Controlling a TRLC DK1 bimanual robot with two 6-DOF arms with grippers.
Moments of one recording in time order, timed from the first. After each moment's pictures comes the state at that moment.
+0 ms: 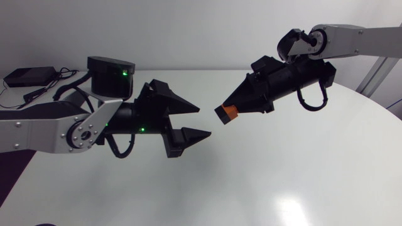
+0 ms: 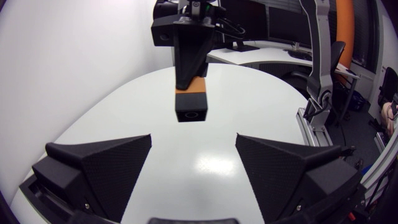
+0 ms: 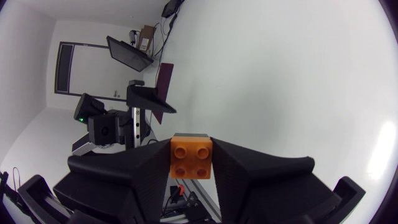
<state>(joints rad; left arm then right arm) -0.53 1.46 0.82 0.20 0.62 0.40 0.18 1.78 1.48 -0.99 -1.07 0.00</state>
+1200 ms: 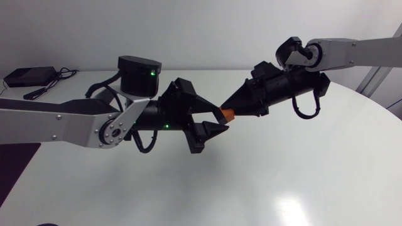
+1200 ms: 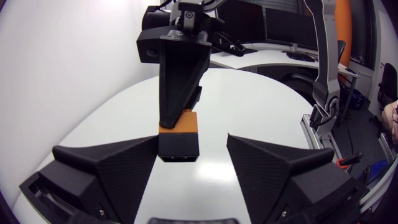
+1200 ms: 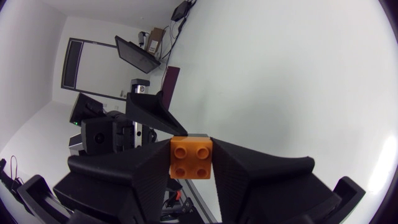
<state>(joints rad) -0.62 1.59 0.91 0.29 0.56 0.37 0.18 1.79 1.40 -0.83 -1.12 0.01</state>
